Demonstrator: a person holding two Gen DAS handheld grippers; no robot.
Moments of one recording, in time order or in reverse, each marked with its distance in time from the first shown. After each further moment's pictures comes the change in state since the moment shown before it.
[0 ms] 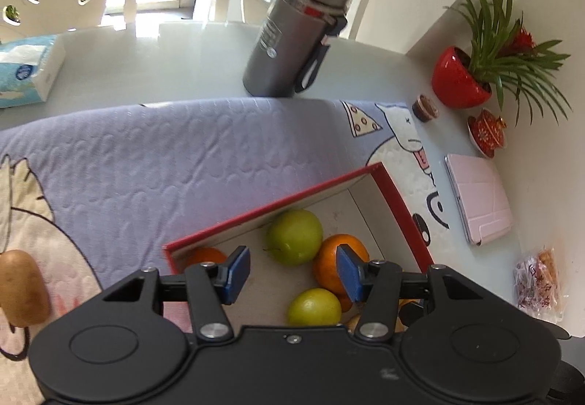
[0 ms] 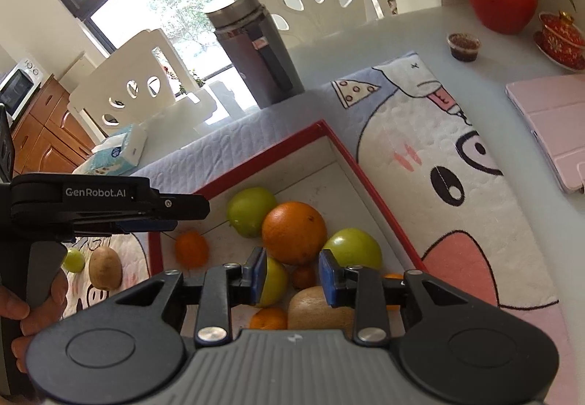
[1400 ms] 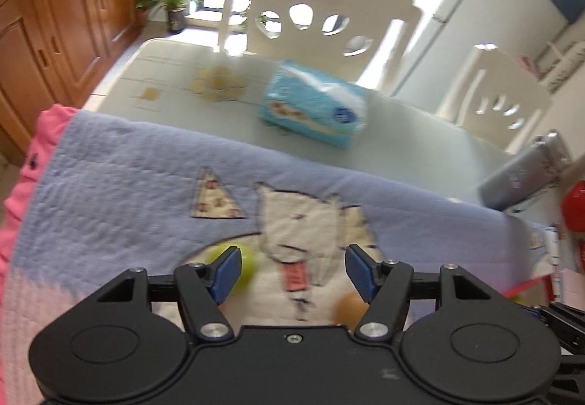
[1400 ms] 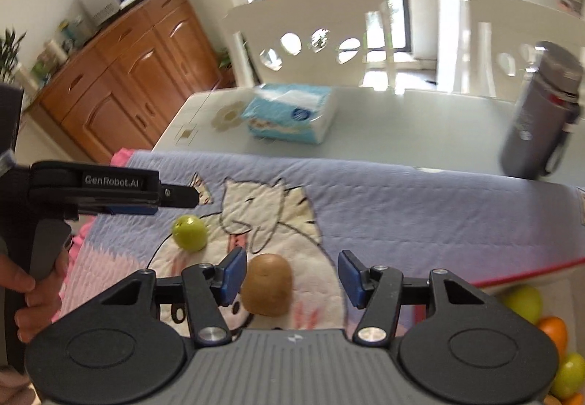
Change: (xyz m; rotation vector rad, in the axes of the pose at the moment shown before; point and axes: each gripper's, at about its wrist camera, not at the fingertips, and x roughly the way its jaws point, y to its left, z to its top) left arm -0.133 0.257 -0.007 -0.301 -0.157 0.324; right arm 0.073 0.271 0.018 -0.427 0.096 0.170
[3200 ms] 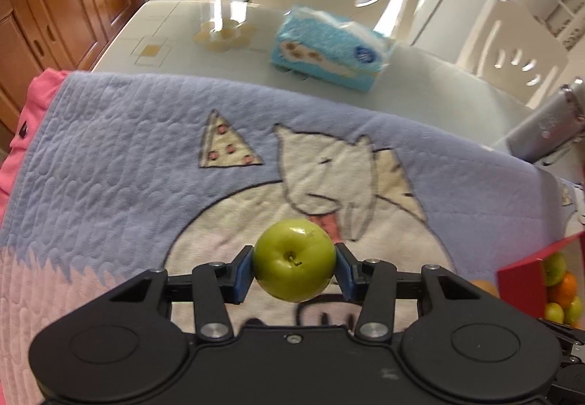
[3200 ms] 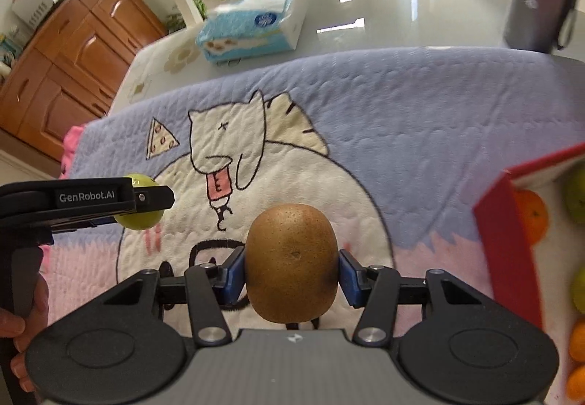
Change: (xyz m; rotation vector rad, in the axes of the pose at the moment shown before) left arm 0.030 0.002 -0.029 0.064 0.077 0.007; right arm 0.070 0.007 -0.050 0.238 0.142 -0.067
